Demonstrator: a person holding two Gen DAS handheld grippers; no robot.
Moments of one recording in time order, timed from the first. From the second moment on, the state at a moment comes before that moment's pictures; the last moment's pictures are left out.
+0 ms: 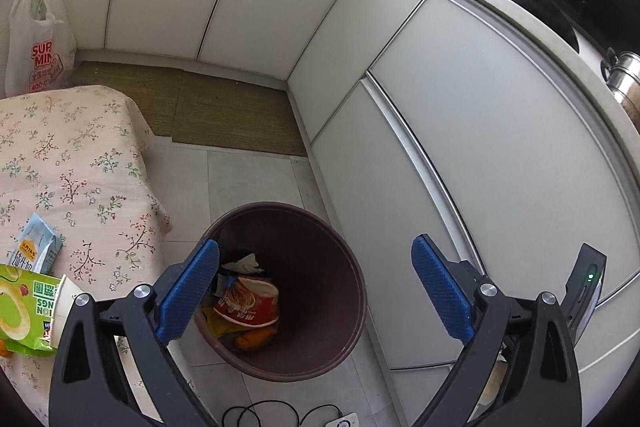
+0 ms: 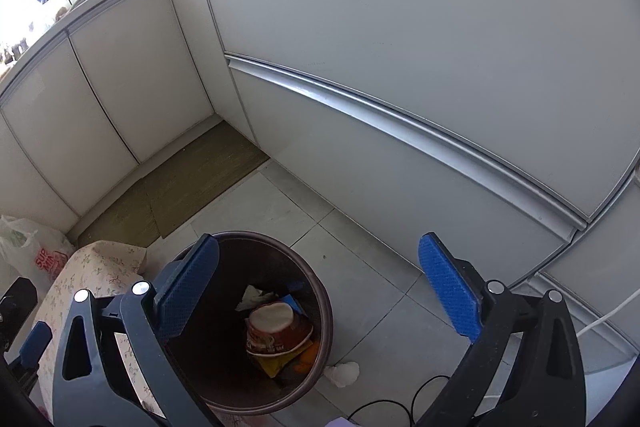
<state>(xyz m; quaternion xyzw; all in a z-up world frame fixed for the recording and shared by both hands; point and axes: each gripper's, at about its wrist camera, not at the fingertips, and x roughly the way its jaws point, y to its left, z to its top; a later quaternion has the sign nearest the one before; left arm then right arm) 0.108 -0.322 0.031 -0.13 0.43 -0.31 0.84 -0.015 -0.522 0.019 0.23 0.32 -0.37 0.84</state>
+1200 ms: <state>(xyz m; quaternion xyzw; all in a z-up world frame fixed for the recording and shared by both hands) 0.128 0.030 -0.053 0.00 0.54 -0.04 0.84 0.104 -0.255 -0.004 -0.01 0.41 -0.14 0.90</state>
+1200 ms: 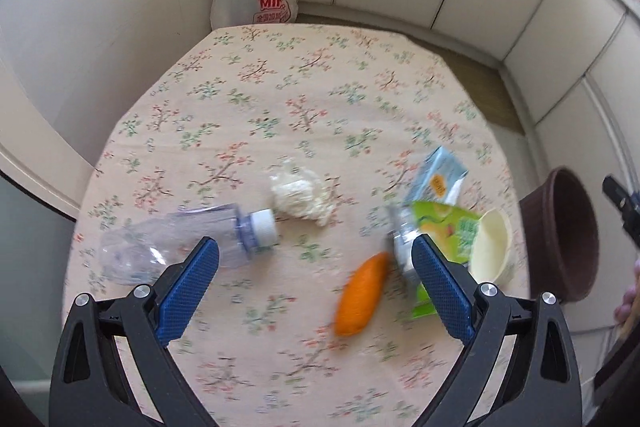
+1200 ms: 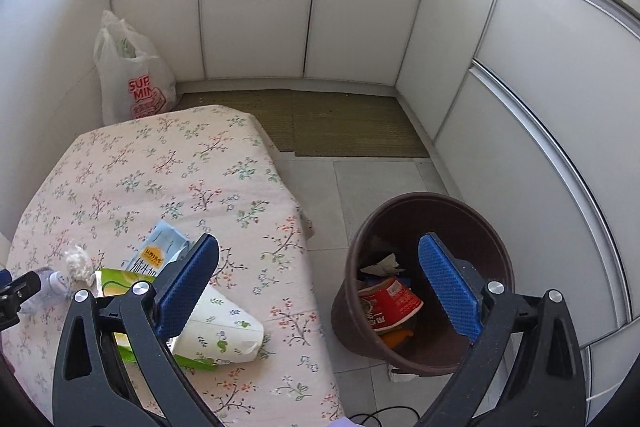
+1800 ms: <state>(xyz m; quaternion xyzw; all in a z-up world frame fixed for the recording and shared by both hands) 0.176 0.072 -0.157 0.24 0.61 -0.05 0.75 0.134 -0.170 -0.028 -0.06 0.44 -0.08 0.89</state>
